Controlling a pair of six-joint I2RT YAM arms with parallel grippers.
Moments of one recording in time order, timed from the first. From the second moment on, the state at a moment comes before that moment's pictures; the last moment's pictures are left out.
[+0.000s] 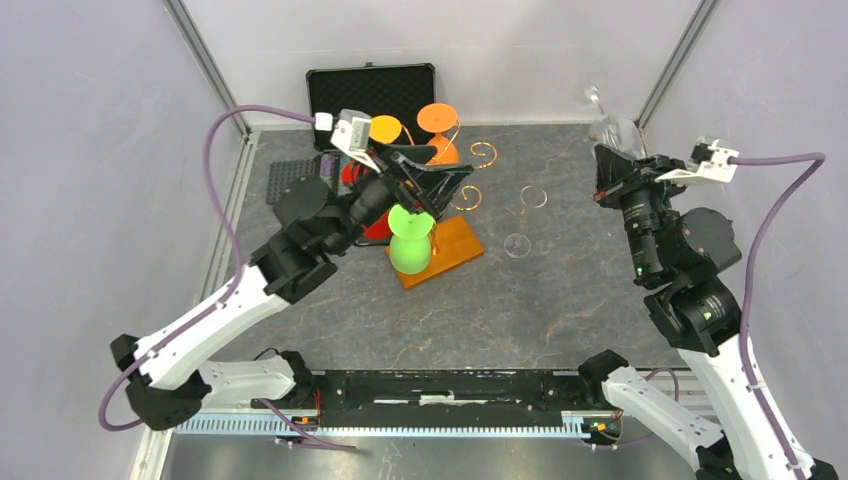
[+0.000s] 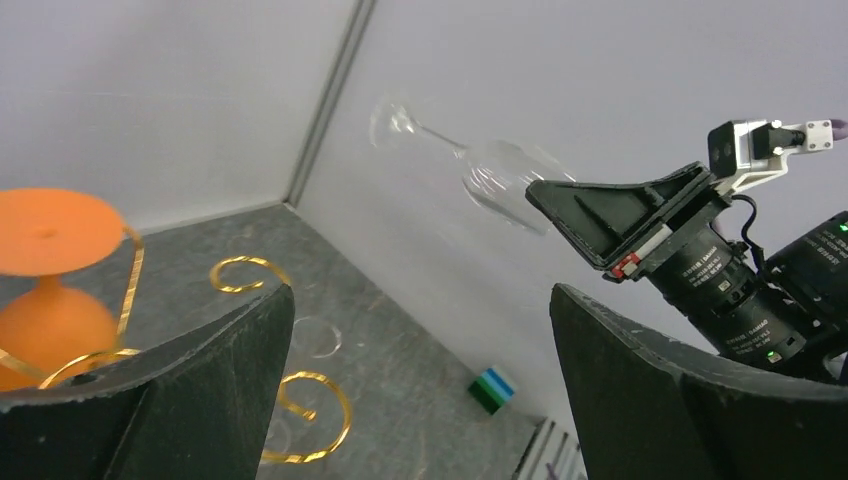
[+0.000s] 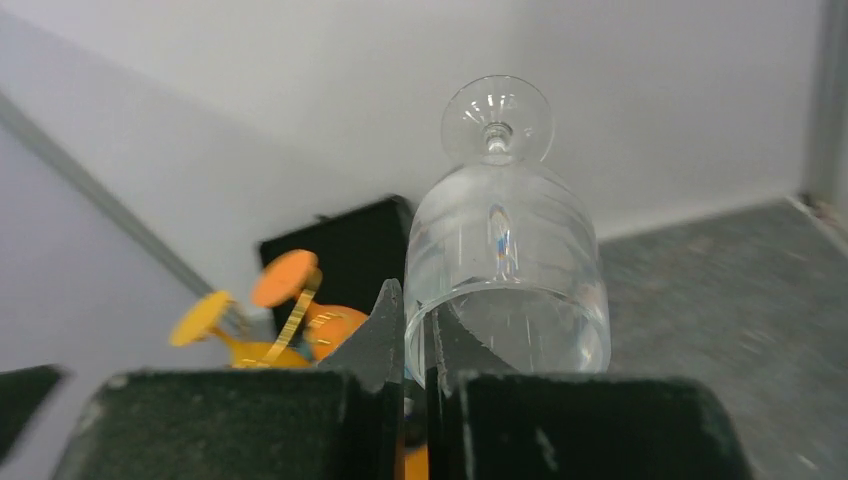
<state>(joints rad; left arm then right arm) -0.94 1.12 1.27 0.16 -0.08 -0.47 0.49 0.75 1.19 -0.17 0.38 0.39</state>
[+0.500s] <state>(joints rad) -0.94 0.85 1.24 -0.38 -0.28 -0.31 0.49 0.93 1.26 -0.83 0.61 0.22</state>
